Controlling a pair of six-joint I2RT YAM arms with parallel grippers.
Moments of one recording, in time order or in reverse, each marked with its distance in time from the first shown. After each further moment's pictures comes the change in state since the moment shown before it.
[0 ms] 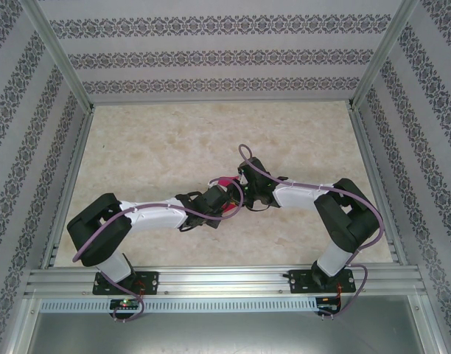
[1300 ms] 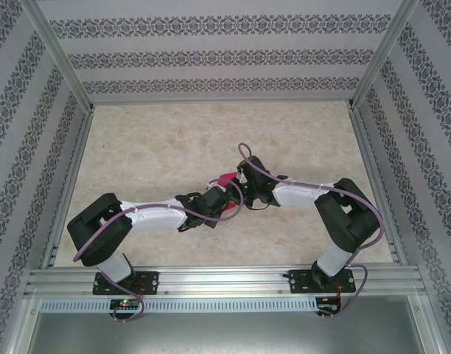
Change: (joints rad) left arm 0.000 0.002 -0.013 0.003 -0.061 0.039; right arm -0.001 0.000 0.016 -0.013 0.001 -0.009
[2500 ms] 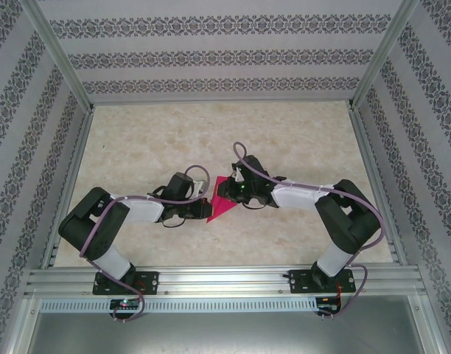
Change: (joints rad) left arm 0.369 -0.003 -0.242 0.457 0.814 -0.187; right arm 0.027 0.003 0.011 0.082 0.001 -0.069
